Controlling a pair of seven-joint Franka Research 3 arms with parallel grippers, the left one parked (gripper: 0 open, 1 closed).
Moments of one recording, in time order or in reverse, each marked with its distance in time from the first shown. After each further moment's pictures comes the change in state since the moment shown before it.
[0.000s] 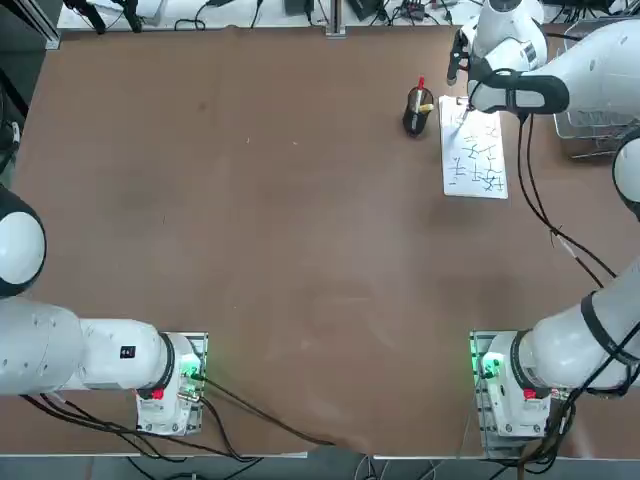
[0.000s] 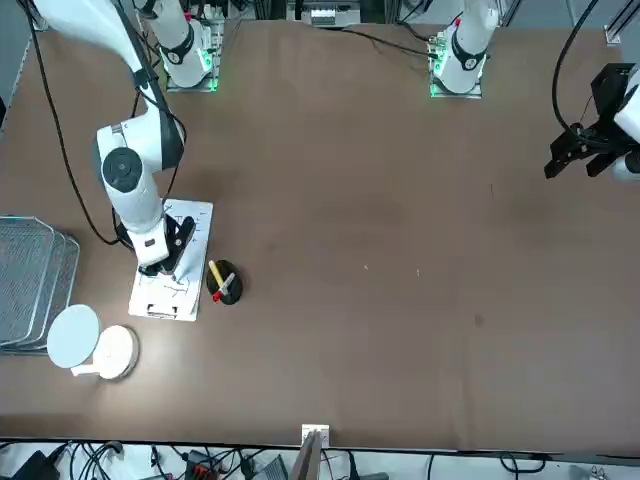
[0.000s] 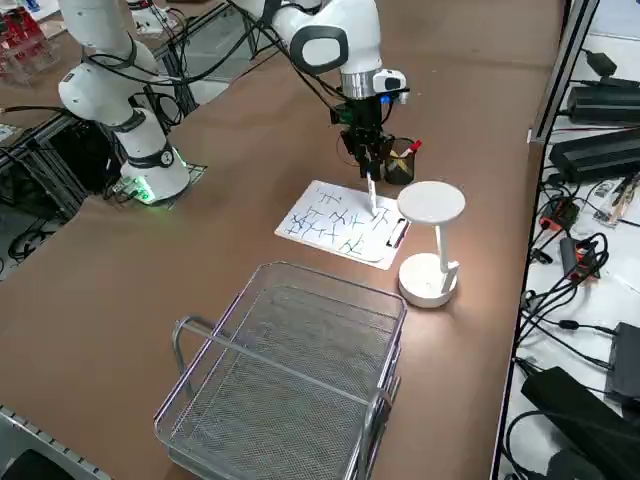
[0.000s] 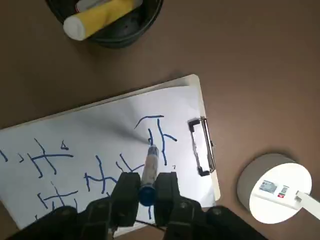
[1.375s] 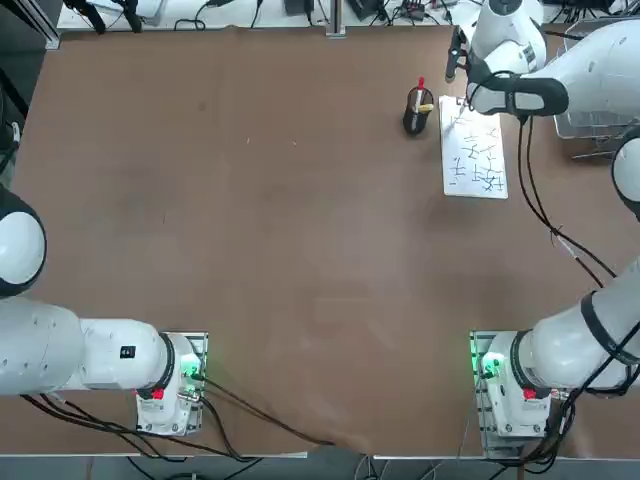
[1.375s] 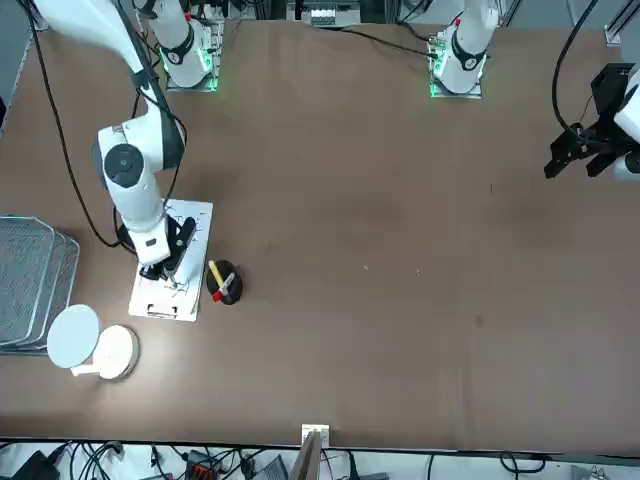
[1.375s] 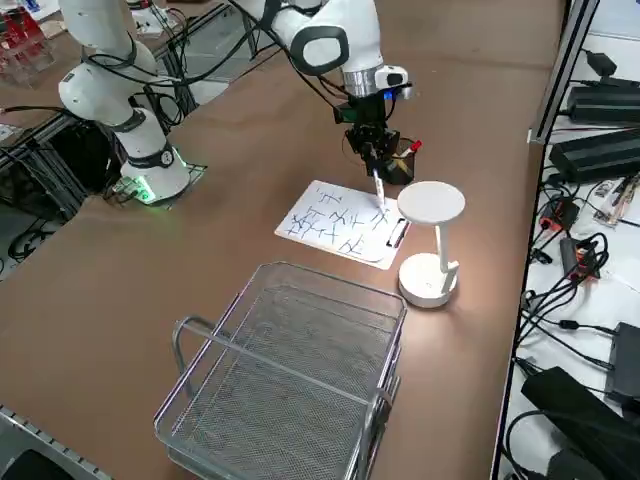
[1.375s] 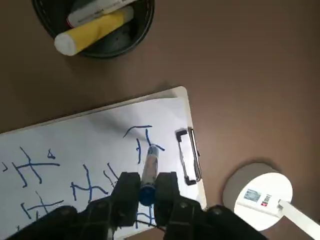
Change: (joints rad) arm 0.000 0.006 0.002 -0.001 -0.033 0.060 0.002
